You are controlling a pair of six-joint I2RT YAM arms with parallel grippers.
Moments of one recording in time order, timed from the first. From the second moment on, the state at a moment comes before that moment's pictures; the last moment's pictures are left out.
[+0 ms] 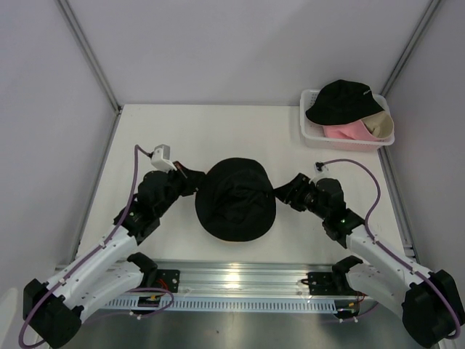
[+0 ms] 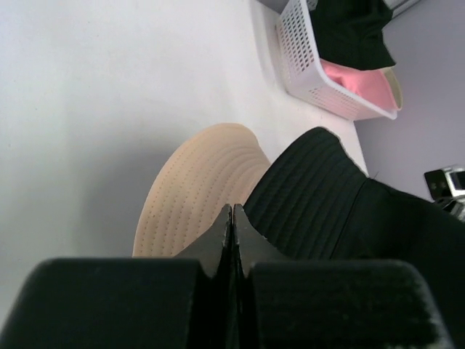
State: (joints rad) left arm -0.56 0.81 0.60 -0.05 -0.12 -0.75; right arm 0.49 0.91 0.44 0.07 -0.17 0.90
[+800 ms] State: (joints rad) left arm -0.50 0.71 0.45 0.11 0.07 -0.84; right arm 0.49 0.72 0.24 0.22 -0.12 1.15
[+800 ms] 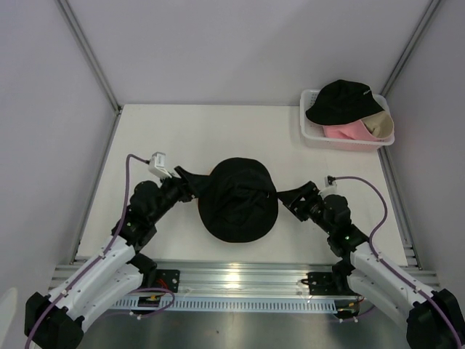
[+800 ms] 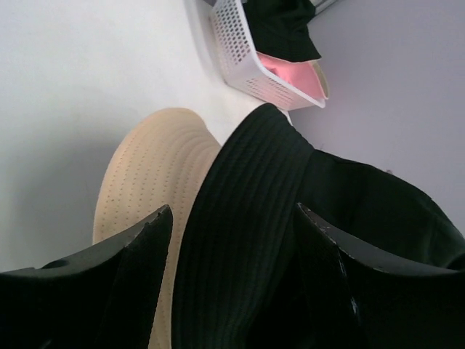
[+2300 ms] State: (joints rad) left arm -0.34 0.82 0.34 0.41 0.41 -0.94; right arm 0.55 1.19 0.48 0.30 -0.18 1.05
